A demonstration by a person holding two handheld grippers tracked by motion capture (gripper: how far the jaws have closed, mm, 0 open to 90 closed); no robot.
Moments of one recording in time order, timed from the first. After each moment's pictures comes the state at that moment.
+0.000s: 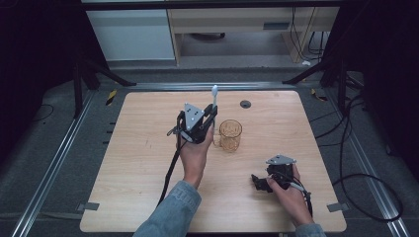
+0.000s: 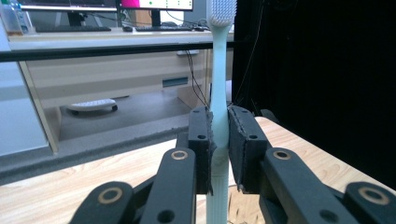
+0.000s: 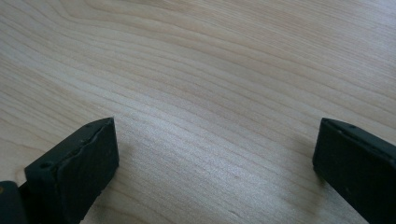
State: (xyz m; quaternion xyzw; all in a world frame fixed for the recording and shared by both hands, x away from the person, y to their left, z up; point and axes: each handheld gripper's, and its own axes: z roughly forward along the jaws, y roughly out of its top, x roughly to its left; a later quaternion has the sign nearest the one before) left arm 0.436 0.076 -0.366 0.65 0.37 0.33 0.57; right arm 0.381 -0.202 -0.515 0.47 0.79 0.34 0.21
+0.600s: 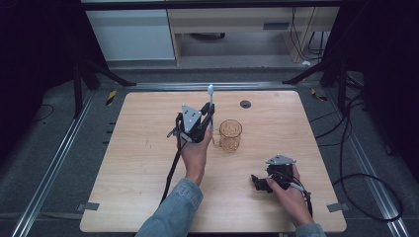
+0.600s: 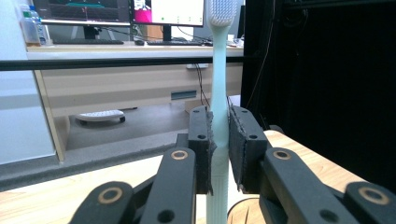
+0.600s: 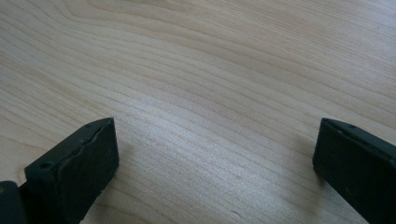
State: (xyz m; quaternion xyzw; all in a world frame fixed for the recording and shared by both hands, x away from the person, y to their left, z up) left arm 0.446 0.080 -0.383 0.62 0.38 0.35 0.60; right arm 0.380 -0.202 -0.515 0.47 0.79 0.34 0.21
